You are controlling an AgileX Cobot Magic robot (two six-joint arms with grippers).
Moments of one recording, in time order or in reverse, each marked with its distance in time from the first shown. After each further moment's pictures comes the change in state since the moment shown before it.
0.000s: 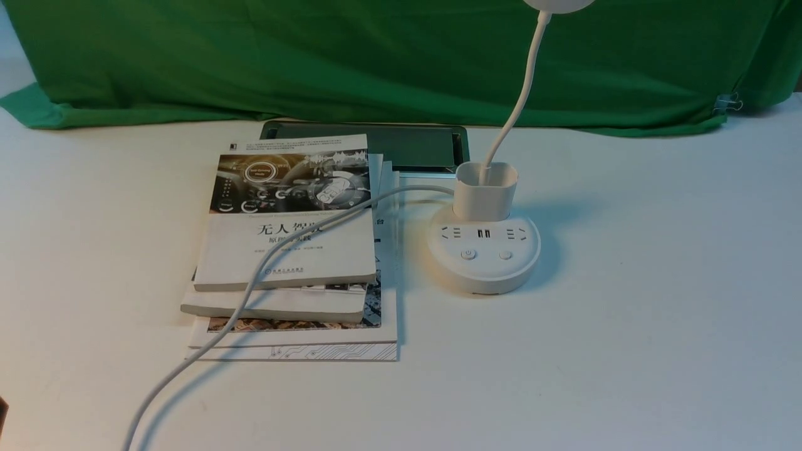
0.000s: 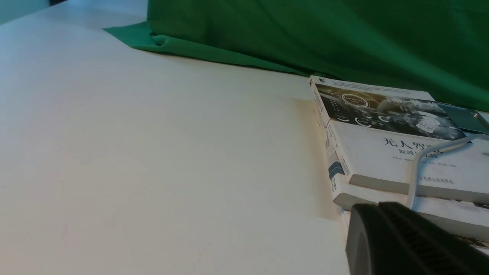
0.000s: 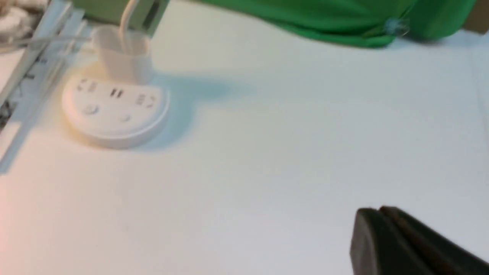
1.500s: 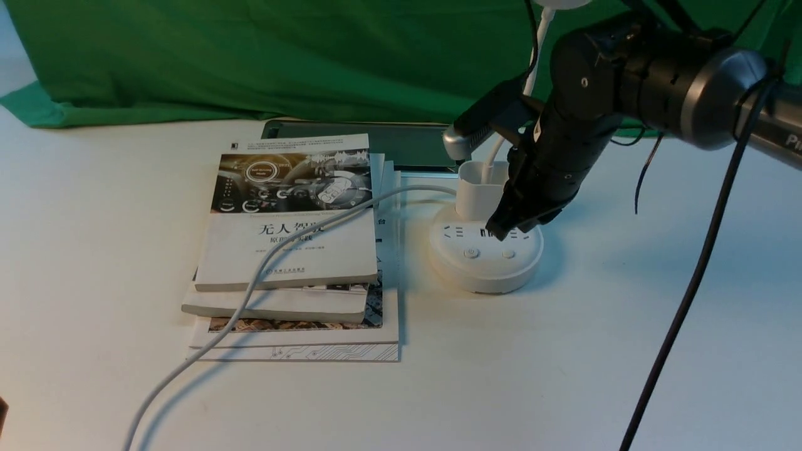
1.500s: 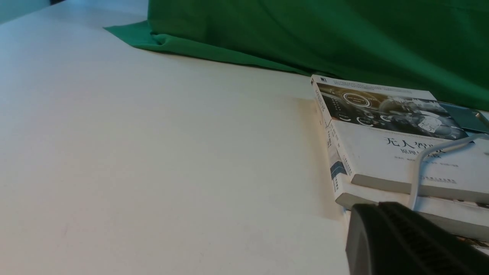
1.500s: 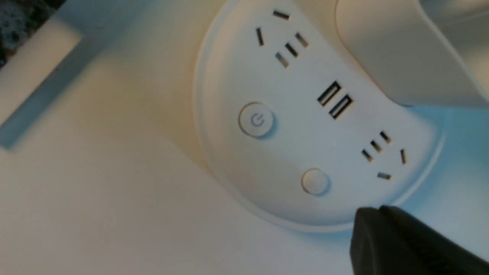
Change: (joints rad) right arm 0.457 1.125 -0.596 -0.177 0.042 -0.014; left arm 0.000 0.000 0.000 0.000 0.000 0.000
